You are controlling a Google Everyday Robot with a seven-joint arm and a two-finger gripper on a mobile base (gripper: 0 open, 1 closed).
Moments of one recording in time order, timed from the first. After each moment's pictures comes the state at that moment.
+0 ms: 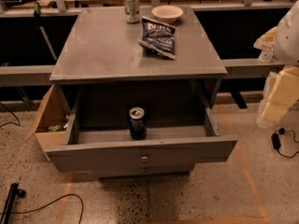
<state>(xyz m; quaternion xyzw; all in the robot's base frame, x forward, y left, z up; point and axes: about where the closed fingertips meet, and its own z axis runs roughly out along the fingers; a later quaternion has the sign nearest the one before) 0.438 -0.217 0.976 -0.60 0.78 -0.03 0.16</state>
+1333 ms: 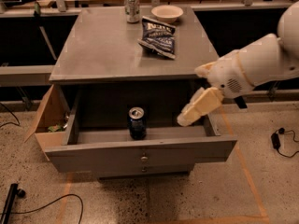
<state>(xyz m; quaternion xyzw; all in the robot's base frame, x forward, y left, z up) 0.502 -0.106 0.887 -0.53 0.76 0.20 0.31</state>
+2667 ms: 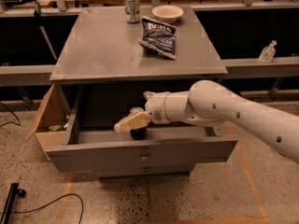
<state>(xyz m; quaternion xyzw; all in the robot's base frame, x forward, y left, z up) 0.583 0.055 0.758 -0.42 0.73 0.32 0.42</state>
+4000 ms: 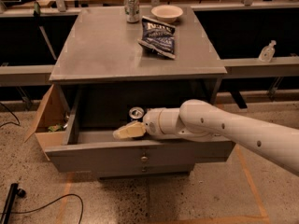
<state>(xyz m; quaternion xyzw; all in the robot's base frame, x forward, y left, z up) 0.600 0.062 0.675 -0.33 0.79 0.34 0.39</state>
